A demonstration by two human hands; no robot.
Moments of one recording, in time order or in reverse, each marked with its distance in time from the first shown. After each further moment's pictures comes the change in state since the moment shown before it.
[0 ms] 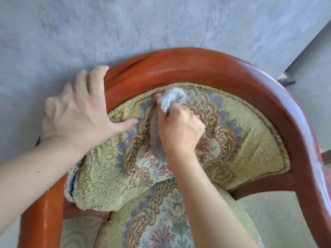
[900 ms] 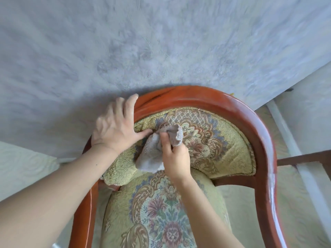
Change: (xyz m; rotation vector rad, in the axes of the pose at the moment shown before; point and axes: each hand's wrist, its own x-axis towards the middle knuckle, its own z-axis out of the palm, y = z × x) left_hand 0.007 -0.001 -0.024 -0.099 -0.265 0.004; right_hand -0.021 -0.023 -0.072 0.510 -0.732 0.392
